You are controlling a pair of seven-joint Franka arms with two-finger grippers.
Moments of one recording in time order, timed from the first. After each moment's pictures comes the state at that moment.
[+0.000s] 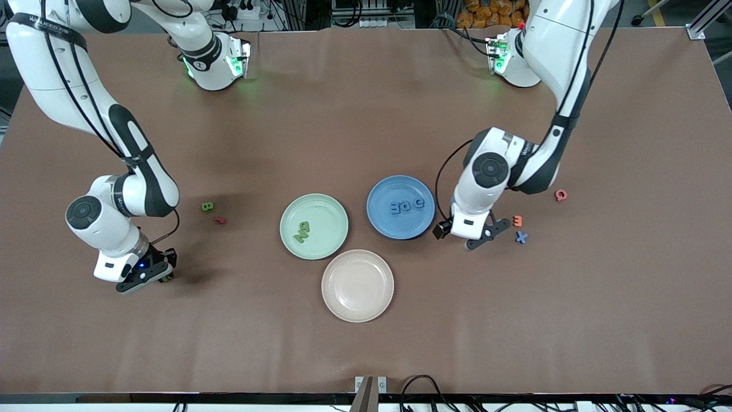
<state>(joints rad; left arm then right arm) -0.46 0.53 -0.02 -1.89 0.05 2.47 -1.02 -0.14 0.69 0.06 -1.82 -0.13 2.73 -0.55</state>
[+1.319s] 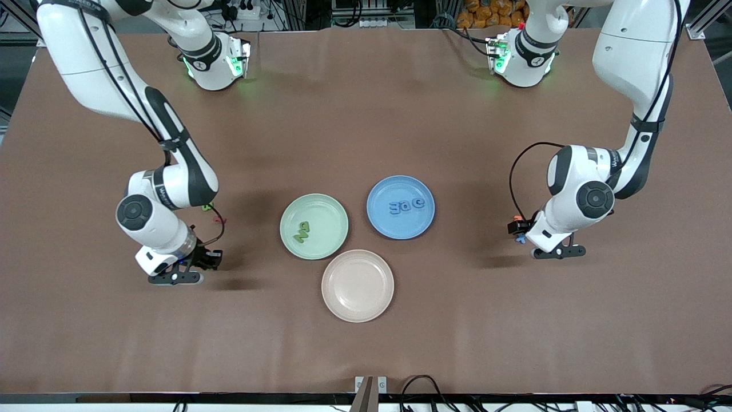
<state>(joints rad) -0.14 0.50 -0.01 -1.97 0.06 2.38 -0.19 0.06 0.62 0.08 -1.82 -0.12 2.54 0.21</state>
